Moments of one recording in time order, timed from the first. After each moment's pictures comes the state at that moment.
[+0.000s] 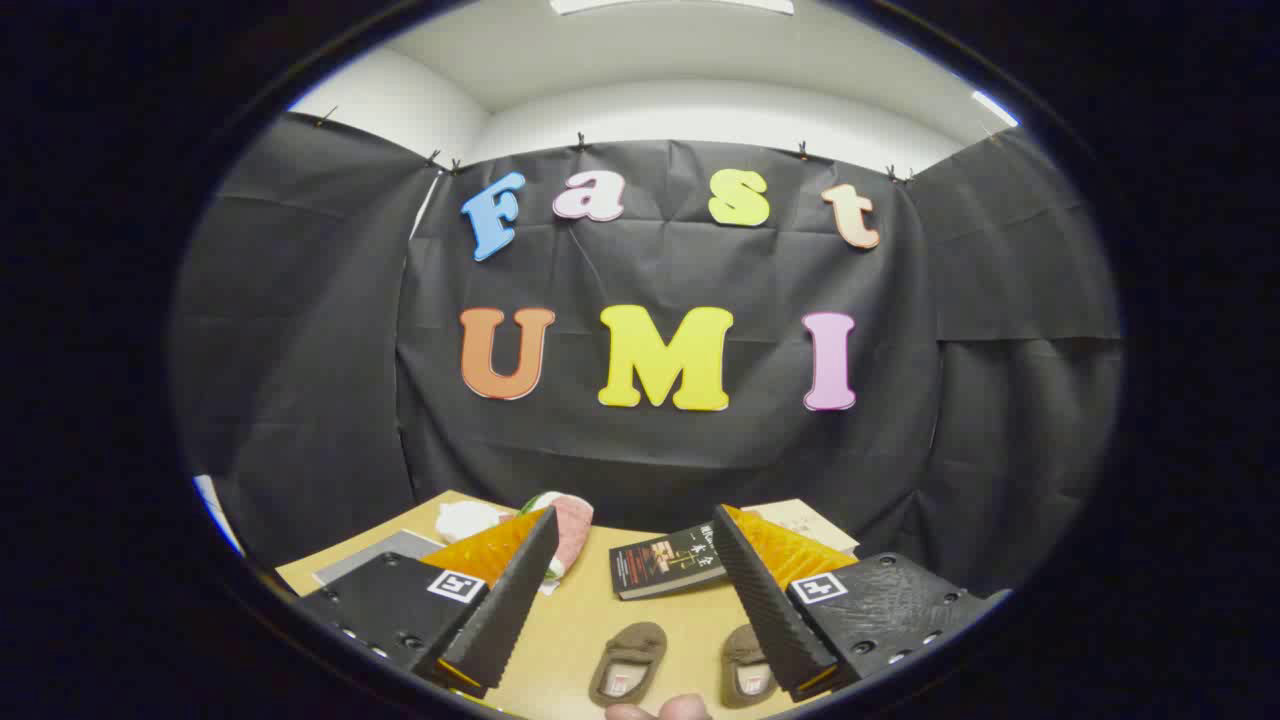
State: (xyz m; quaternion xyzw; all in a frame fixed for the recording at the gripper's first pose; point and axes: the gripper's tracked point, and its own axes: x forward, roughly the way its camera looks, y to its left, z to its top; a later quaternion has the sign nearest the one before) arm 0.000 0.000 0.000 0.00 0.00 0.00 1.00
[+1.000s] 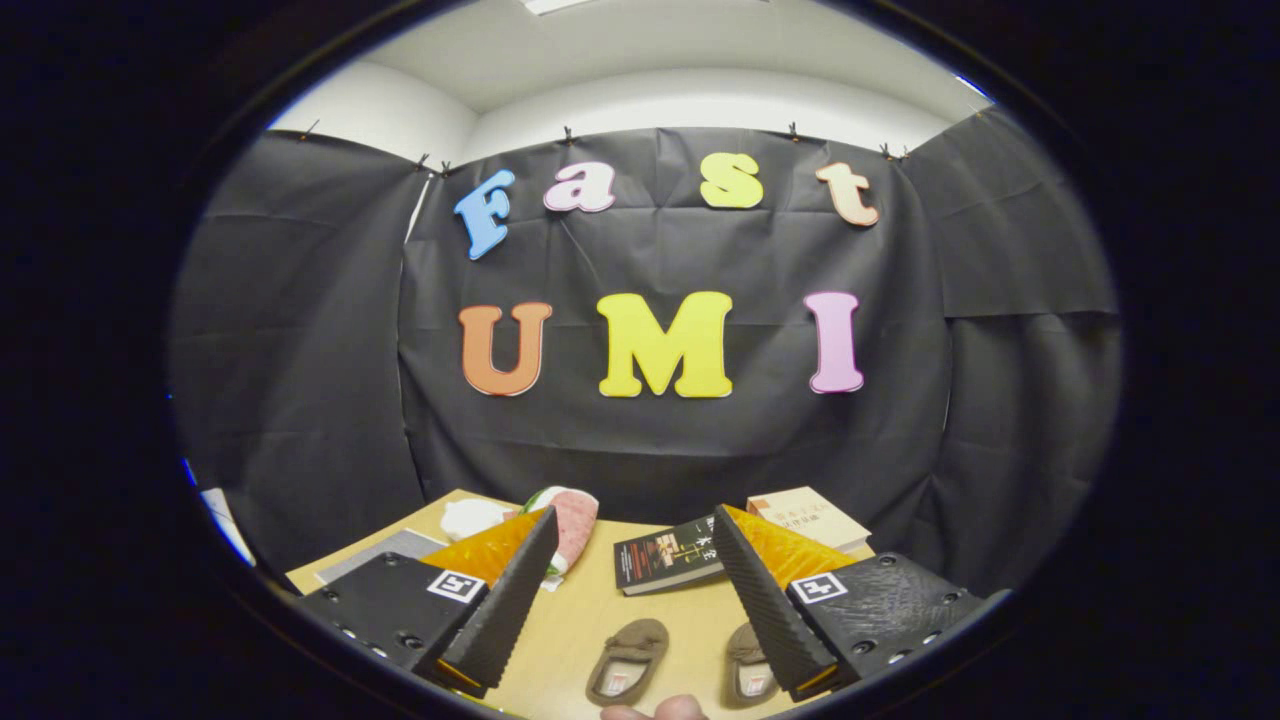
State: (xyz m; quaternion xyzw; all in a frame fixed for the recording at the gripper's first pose) arm 0.014 -0.021 -0.007 0.02 0.02 0.02 1.00
